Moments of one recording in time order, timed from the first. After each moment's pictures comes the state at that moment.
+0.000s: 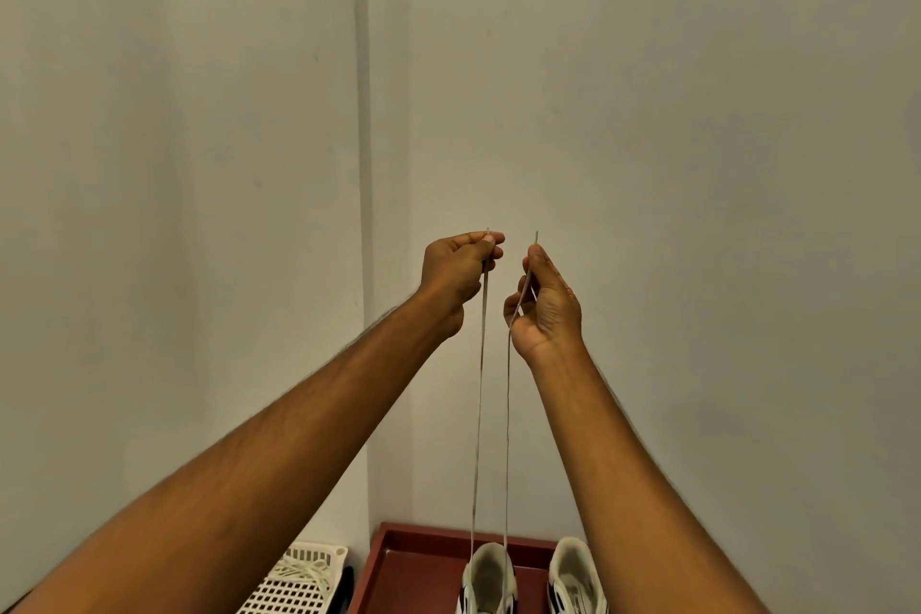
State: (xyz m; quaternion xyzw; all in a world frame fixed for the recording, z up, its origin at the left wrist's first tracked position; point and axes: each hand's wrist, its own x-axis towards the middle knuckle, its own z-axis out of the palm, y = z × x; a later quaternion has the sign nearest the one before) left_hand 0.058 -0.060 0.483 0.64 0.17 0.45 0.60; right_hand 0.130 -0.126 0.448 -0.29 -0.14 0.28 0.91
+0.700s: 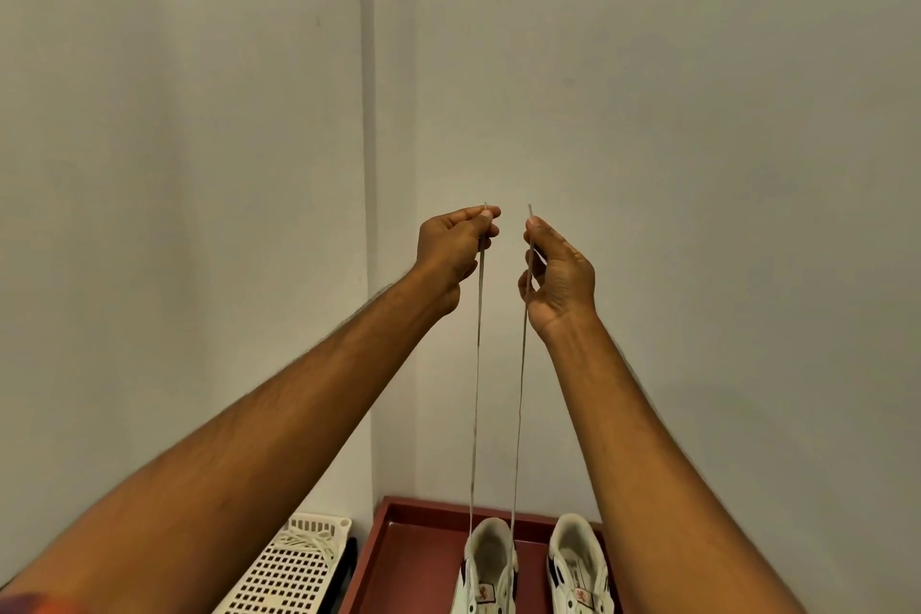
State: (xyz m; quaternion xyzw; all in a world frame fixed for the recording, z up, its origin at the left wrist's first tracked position) left_hand 0.053 -0.048 0.478 0.64 0.17 0.45 0.60; right_hand 0.135 -0.127 0.452 -0.39 -0.21 0.21 0.87
